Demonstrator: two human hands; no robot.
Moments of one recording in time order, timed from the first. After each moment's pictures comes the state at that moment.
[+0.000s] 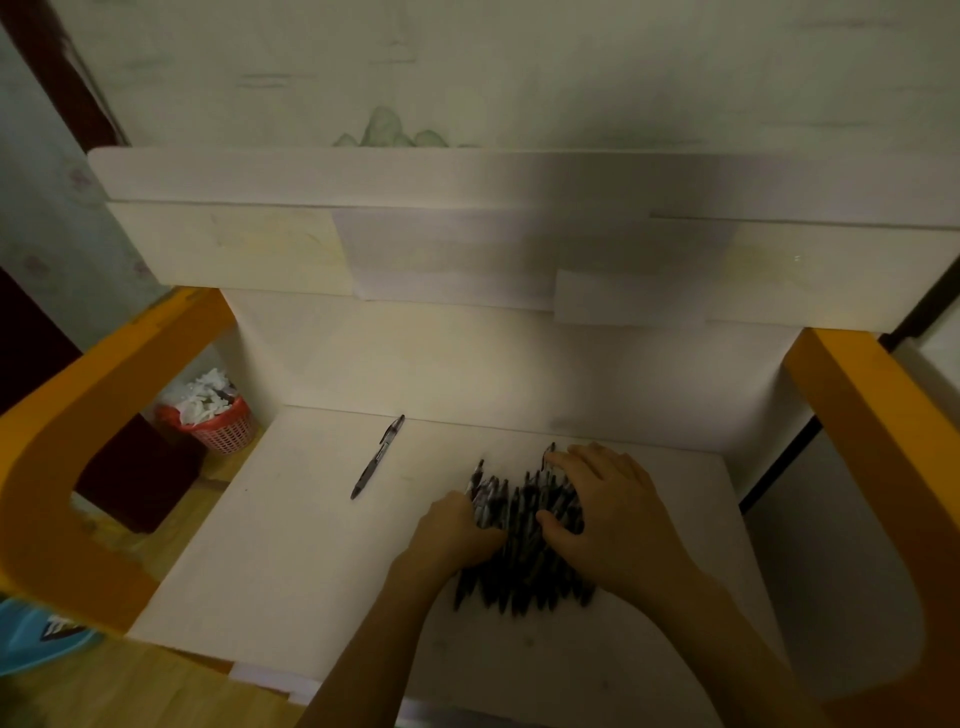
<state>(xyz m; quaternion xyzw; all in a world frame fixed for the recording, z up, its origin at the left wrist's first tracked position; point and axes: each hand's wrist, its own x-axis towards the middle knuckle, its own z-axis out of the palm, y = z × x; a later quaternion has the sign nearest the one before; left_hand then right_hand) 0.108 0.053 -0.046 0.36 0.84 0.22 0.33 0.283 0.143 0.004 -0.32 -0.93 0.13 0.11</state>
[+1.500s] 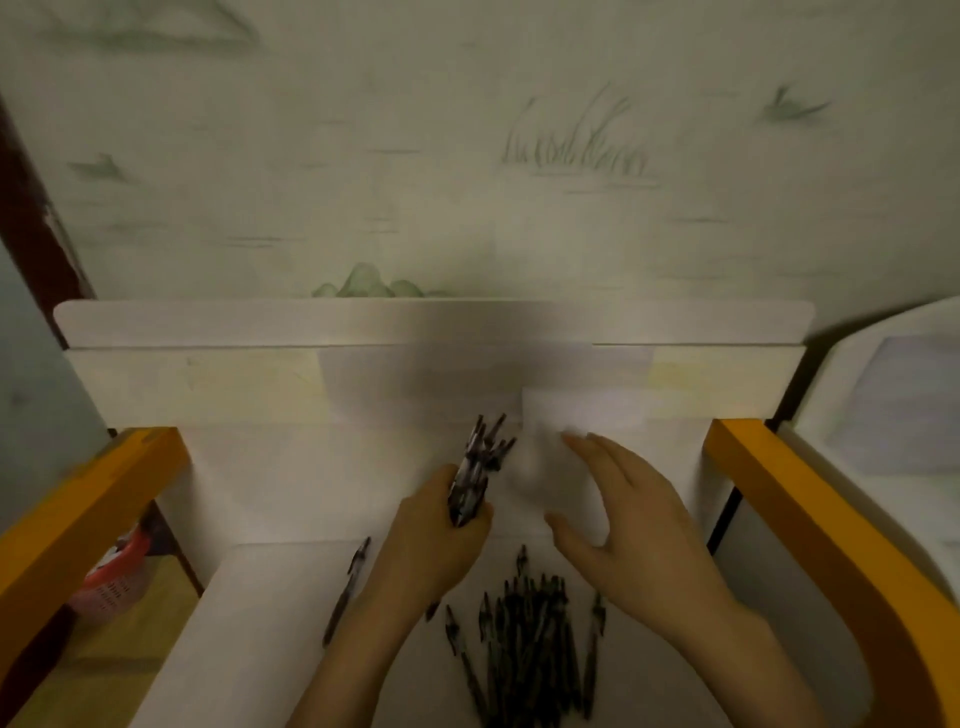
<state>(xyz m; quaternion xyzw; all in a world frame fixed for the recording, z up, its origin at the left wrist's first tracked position) 0.085 0.054 0.097 0.50 0.71 0.46 0.19 0.281 0.126 0.120 -0.36 -0.88 0.08 0.30</state>
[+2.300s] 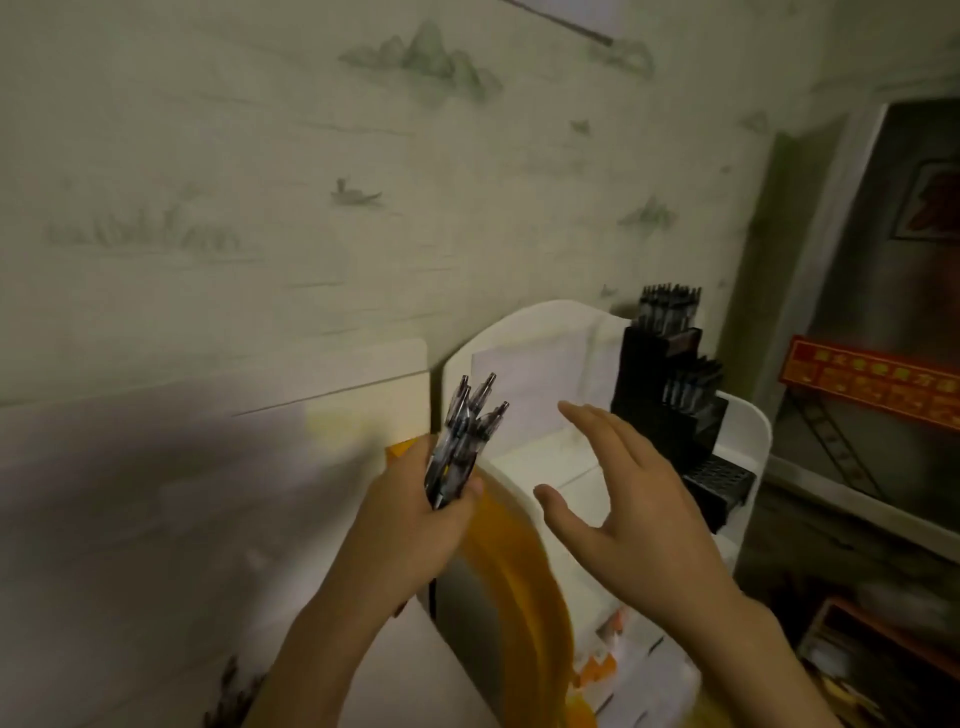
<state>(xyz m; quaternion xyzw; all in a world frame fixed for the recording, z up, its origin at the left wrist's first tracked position) 0.322 0.103 0.195 0.70 0.49 0.46 0.24 0.523 0.072 0.195 -0.57 -0.72 -0.11 0.38</state>
